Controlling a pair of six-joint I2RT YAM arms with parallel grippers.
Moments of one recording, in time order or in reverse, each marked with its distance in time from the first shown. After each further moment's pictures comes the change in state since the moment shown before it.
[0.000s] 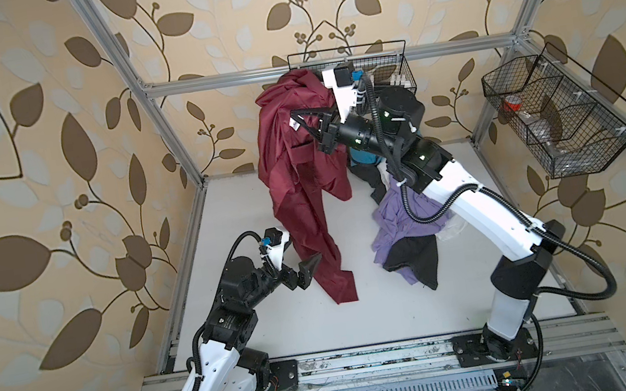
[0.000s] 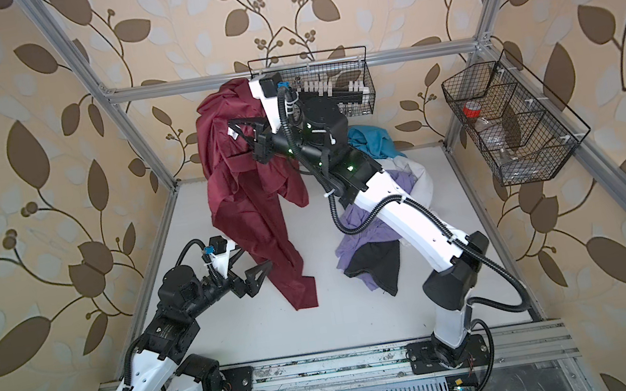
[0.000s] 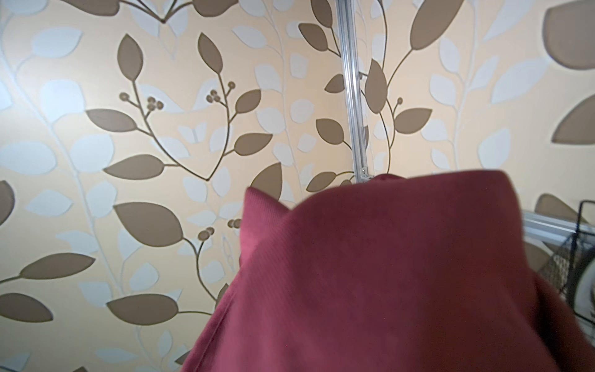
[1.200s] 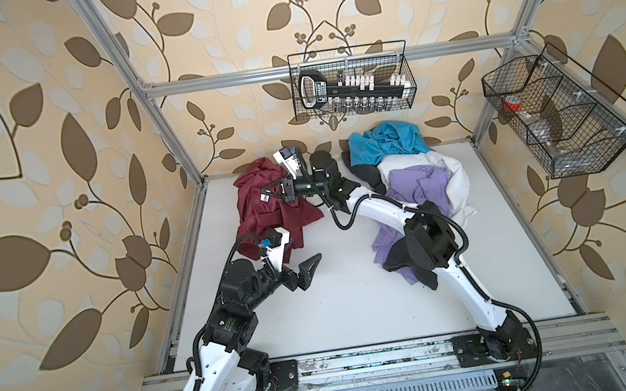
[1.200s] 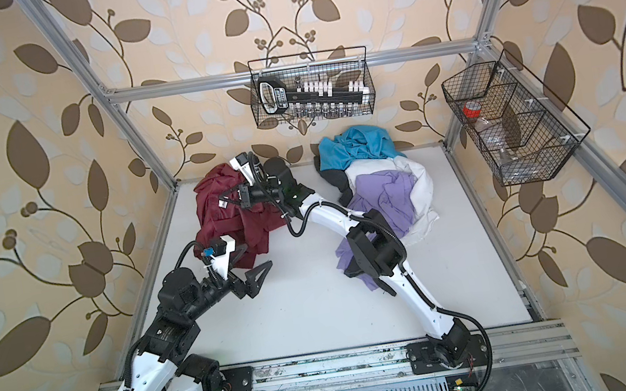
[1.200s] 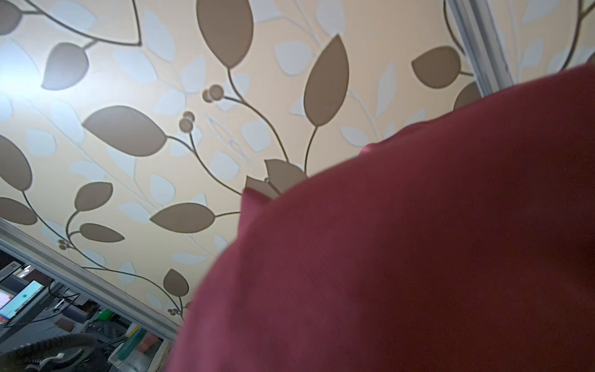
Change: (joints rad) left arm -0.006 -0.016 -0.016 0.022 -0.011 0.002; right arm -0.023 0.644 -0.016 0.407 -0.460 0.450
